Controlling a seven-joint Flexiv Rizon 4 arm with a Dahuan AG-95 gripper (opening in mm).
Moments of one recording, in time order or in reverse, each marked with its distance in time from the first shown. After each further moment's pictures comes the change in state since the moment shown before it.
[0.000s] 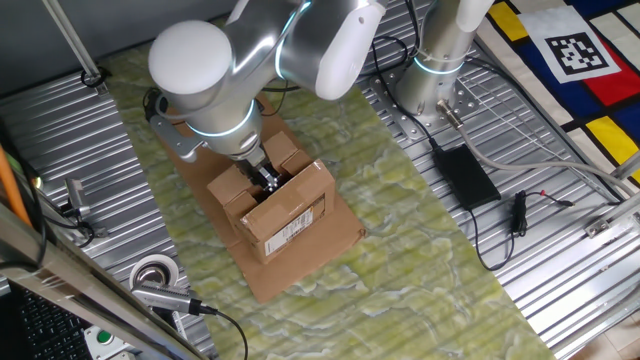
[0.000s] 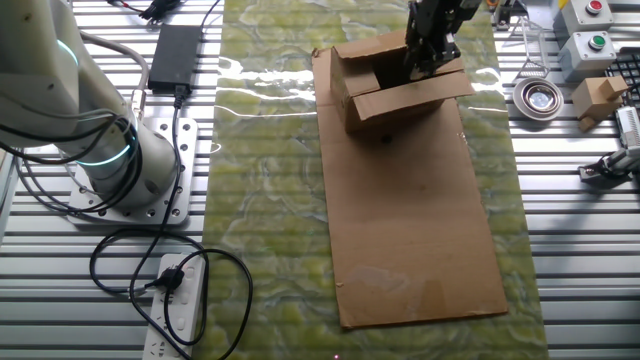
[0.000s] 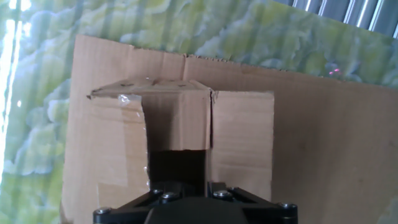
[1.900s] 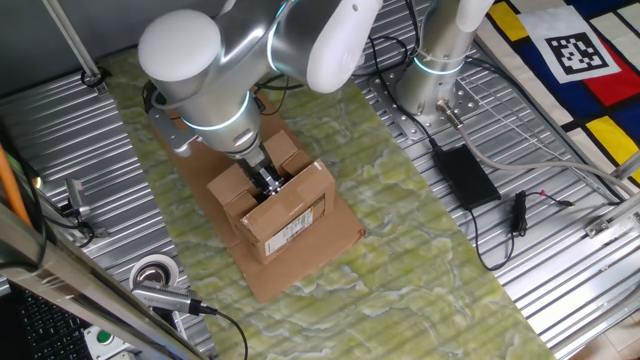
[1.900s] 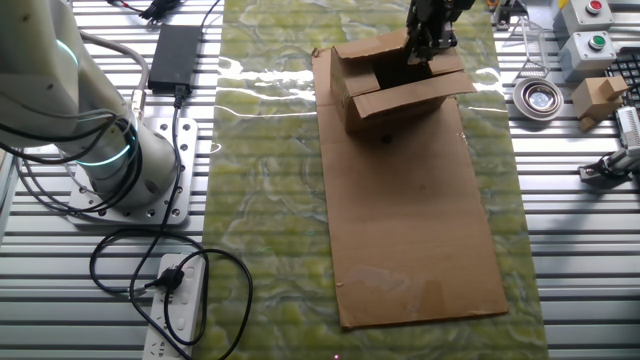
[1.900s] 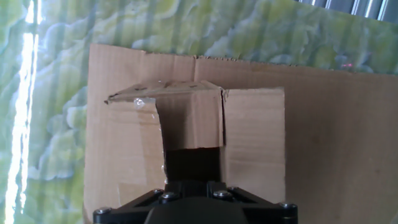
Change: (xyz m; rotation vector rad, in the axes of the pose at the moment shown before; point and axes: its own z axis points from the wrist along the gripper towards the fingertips) arm 0.000 0.018 -0.011 -0.073 0.007 0.081
